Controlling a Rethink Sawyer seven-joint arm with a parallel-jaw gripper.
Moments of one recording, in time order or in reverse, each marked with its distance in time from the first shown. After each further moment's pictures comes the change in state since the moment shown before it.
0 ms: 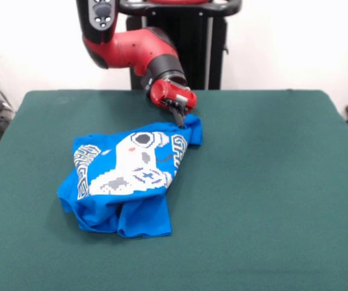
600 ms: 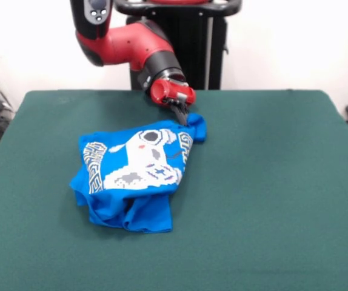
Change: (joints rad) arm -0.019 -0.041 -0.002 0.000 -0.131 0.132 0.000
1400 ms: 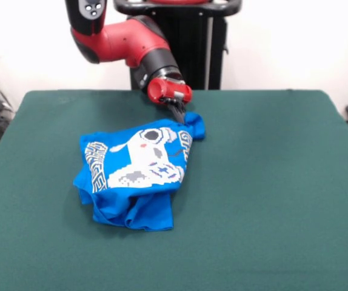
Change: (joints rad) arm -0.020 -0.026 0.000 0.007 -0.044 0.061 0.000
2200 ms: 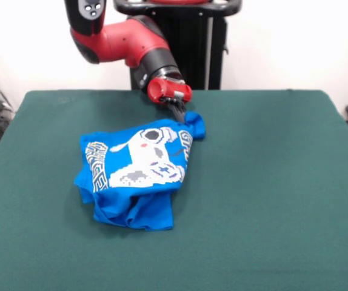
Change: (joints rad) arm -0.006 0.001 0.001 -0.004 -0.018 0.001 0.000
